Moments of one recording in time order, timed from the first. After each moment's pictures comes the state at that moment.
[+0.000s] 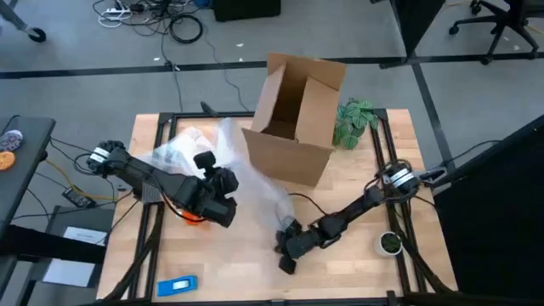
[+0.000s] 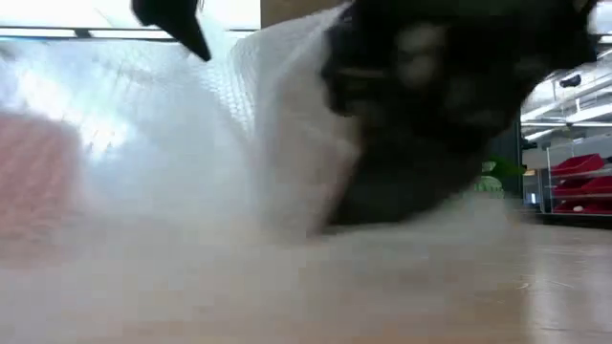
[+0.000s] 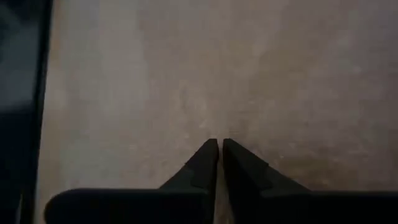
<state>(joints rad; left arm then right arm) -0.41 1.49 1.35 -1.32 -0.88 -0.59 0.52 1.97 1.12 -0.07 0.17 0.85</state>
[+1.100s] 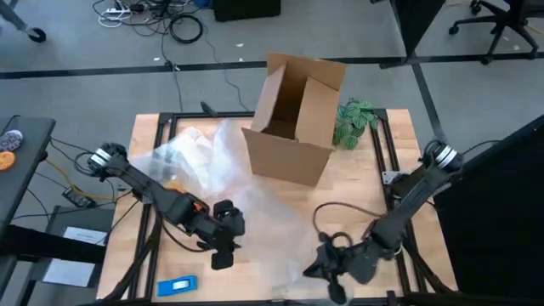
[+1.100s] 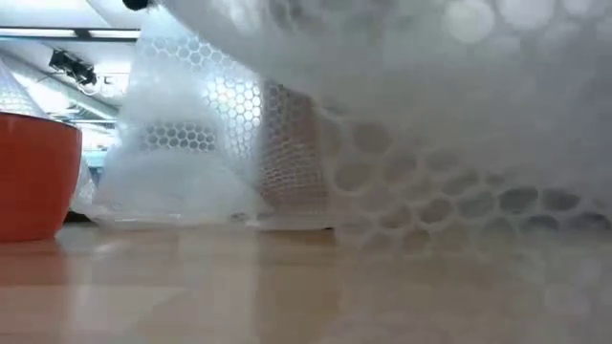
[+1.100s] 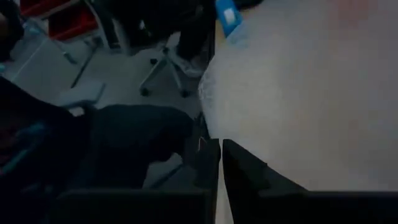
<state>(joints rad) -0.56 1.52 1.35 -0.82 -0.16 -0.63 0.79 1.67 1.12 0.03 0.40 0.72</state>
